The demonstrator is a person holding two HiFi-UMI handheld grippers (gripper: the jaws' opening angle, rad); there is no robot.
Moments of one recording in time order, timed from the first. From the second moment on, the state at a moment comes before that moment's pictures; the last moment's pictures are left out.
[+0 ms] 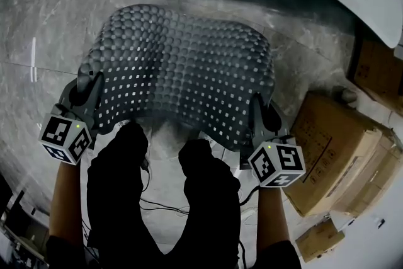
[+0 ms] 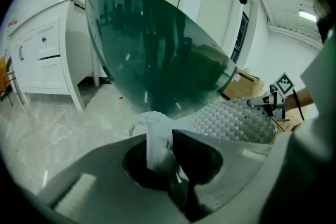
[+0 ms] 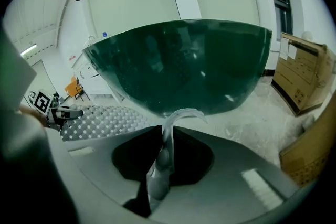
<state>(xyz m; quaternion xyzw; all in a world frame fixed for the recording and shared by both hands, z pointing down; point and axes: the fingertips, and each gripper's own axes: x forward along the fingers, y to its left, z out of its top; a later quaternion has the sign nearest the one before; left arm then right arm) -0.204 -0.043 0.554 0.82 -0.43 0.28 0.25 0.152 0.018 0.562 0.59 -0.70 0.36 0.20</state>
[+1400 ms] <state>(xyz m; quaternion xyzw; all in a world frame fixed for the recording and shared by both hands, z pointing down) -0.198 -0.042 0.554 0.85 -0.39 0.28 0.20 0.160 0.024 0.551 0.57 -0.73 0.32 0.19</state>
